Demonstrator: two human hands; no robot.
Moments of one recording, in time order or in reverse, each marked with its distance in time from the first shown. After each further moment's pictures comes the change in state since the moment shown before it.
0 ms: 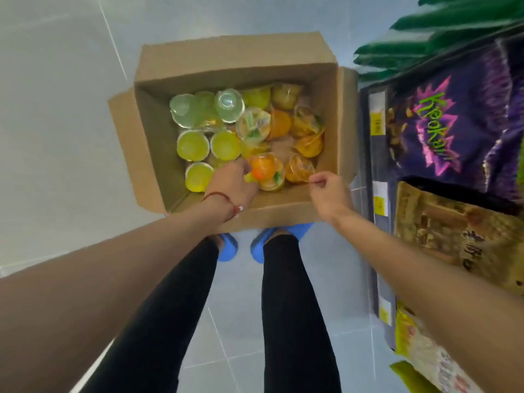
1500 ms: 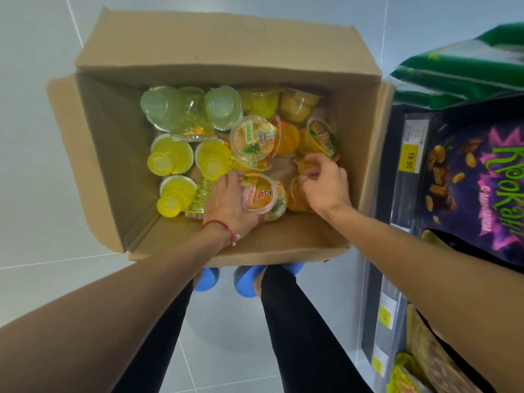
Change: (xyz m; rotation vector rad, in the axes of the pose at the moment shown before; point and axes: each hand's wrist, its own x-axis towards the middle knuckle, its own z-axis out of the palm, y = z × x) left_hand 0.101 -0.037 0.073 -0.074 0.071 -0.021; right_hand 0.127 -0.026 0.036 -0.173 0.023 -0.142
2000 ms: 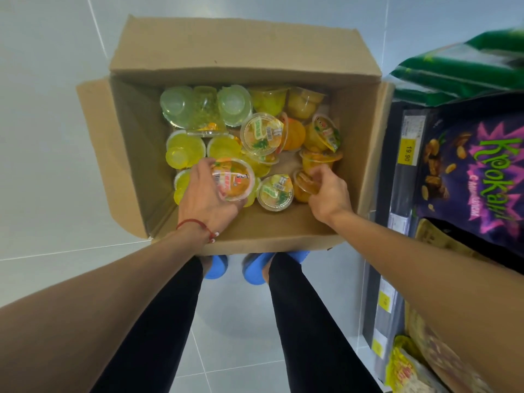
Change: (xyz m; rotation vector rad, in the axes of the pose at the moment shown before) left_hand -0.033 -0.022 -0.055 -0.100 0.176 -0.034; right_hand -0.031 0.008 0.000 -0.135 -0.106 0.051
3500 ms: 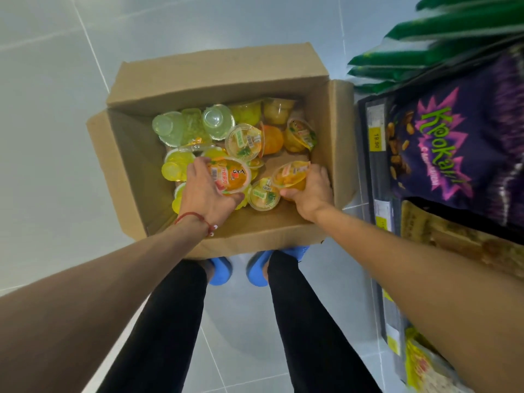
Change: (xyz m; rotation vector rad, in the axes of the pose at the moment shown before) left_hand -0.020 0.044 -0.006 0.039 0.053 0.081; right_hand -0.011 0.016 -0.002 0.189 0.085 -0.048
